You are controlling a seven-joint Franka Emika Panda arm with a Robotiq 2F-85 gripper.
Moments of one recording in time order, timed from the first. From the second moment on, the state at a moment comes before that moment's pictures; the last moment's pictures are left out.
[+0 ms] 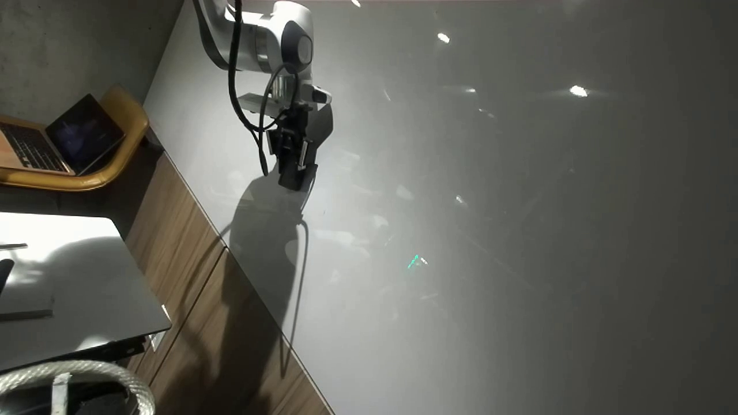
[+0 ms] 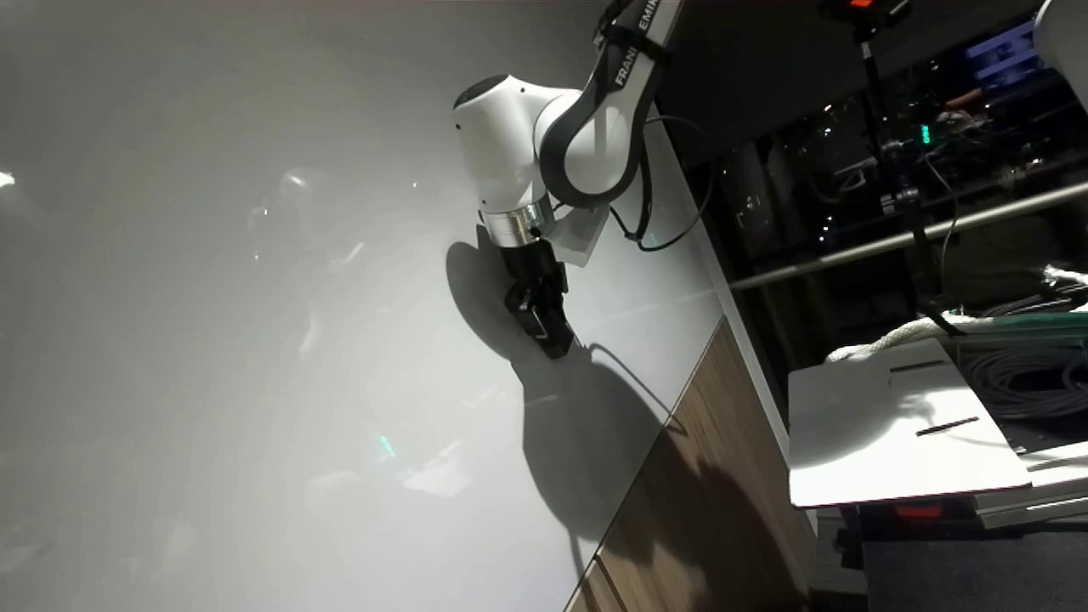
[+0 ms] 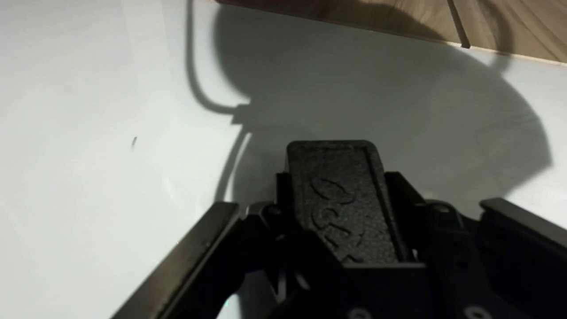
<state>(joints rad) 0.18 0.18 0.02 -2.02 -0.56 2.47 0.46</state>
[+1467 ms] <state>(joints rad) 0.20 0.19 0.02 -1.93 -0.56 2.31 0.45</state>
